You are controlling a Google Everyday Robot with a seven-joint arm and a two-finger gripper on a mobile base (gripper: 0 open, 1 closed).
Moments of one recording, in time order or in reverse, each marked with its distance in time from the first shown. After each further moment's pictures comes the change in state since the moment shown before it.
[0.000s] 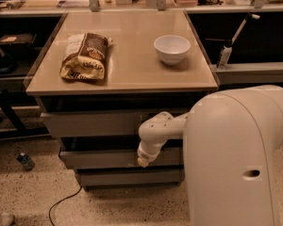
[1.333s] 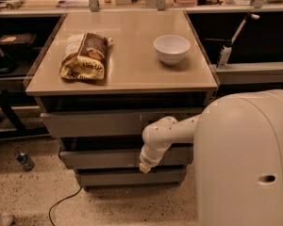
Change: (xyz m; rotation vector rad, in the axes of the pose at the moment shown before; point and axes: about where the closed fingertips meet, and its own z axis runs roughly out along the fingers) arm 0.018 0.018 0.001 -0.050 -0.009 0.013
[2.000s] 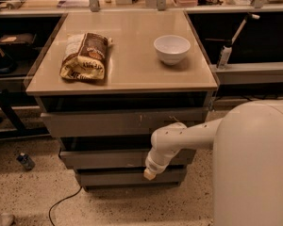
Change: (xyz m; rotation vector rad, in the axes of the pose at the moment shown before) arm 0.025 0.019 0.000 -0.065 -0.022 0.027
